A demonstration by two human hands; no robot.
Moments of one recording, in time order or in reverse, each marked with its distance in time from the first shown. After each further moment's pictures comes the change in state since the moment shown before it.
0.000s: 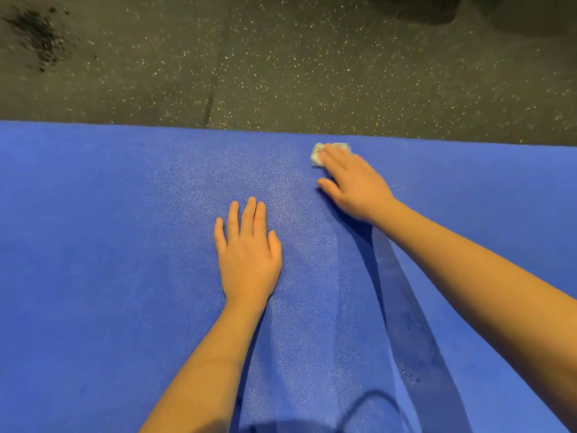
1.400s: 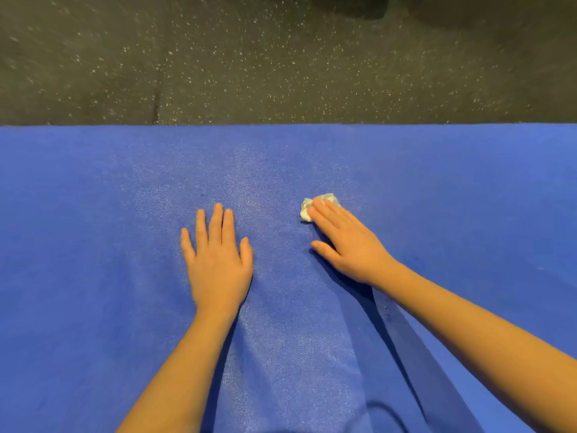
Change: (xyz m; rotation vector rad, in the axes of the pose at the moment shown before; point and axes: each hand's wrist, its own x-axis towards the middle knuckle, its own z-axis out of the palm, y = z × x) left_hand -0.030 0.003 -0.003 0.014 -0.111 0.048; right_hand -0.142 -0.033 -0.007 0.009 -0.157 0.126
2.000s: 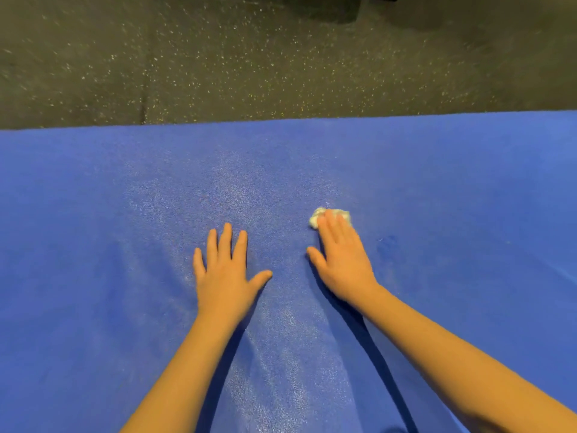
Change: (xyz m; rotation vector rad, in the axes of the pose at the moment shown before) left_hand -0.050 0.020 -0.027 -0.083 -0.313 0.099; right_hand -0.054 -0.034 0.014 0.086 0.134 0.302
